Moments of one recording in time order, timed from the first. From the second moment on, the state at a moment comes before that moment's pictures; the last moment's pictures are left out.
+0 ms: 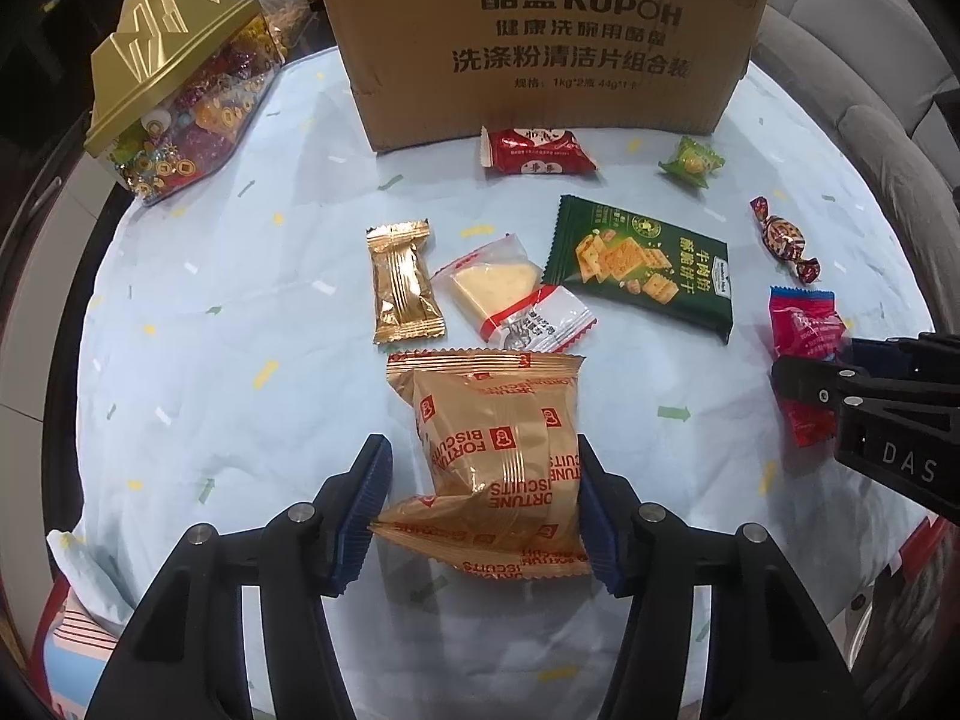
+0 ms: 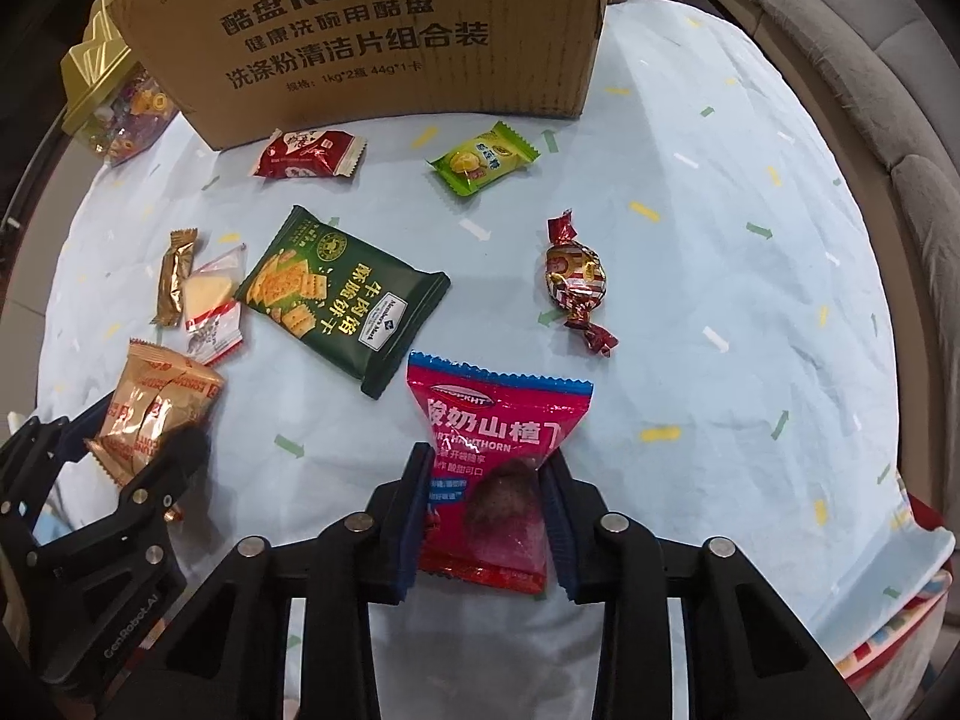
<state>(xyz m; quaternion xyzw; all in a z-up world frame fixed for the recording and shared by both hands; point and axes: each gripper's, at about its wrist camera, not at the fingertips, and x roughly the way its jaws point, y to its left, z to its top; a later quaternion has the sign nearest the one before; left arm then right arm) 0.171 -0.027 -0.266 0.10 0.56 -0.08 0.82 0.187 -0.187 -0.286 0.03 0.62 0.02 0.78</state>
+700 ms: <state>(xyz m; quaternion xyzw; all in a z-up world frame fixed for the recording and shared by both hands) 0.160 -0.028 -0.230 0.08 0.54 -0.07 0.83 0.172 -0.189 -0.239 0.02 0.58 0.02 0.81</state>
